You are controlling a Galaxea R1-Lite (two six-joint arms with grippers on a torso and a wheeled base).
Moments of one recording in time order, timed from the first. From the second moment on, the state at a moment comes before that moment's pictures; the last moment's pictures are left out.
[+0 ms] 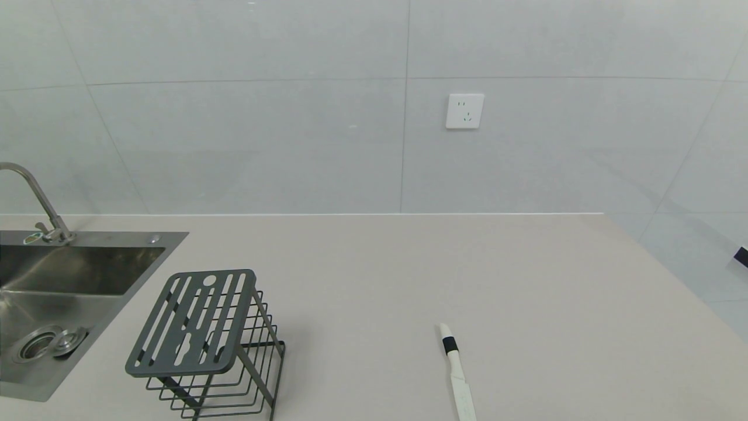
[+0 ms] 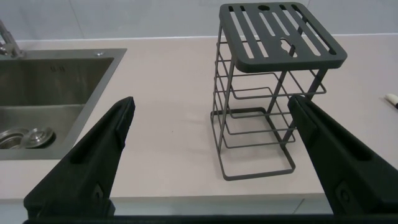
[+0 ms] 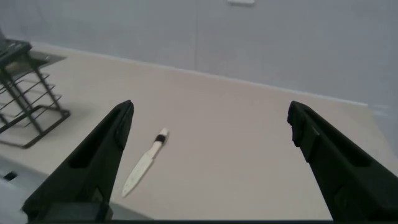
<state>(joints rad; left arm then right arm) 0.00 0.00 0.00 0.00 -0.04 0.02 0.10 0.42 -0.28 -0.04 0.35 -0.02</state>
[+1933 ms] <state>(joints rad) 0.00 0.00 0.00 0.00 -0.04 0.02 0.76 1.71 -0.70 -0.04 -0.09 0.42</state>
